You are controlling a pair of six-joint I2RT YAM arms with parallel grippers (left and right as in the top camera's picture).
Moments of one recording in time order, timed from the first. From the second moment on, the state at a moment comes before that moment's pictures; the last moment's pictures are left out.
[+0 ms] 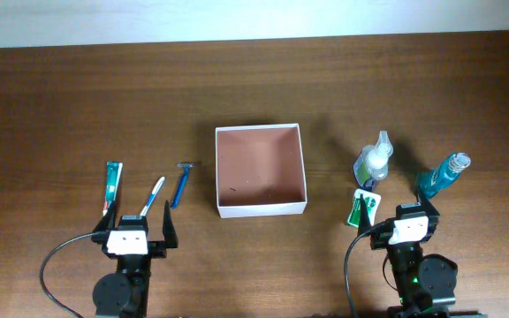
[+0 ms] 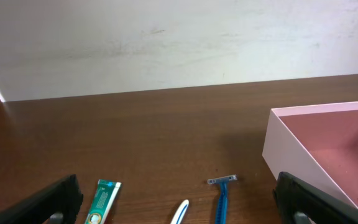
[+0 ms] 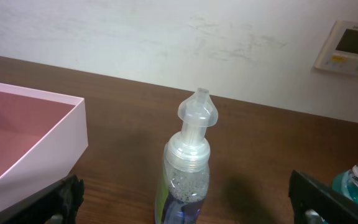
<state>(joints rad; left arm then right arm) -0.11 0.02 0.02 -0.07 -0.11 0.06 0.04 0.01 0.01 -0.07 -0.03 -0.16</state>
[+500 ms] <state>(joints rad) -0.11 0.02 0.02 -0.07 -0.11 0.06 0.04 0.01 0.01 -0.07 -0.03 -0.16</state>
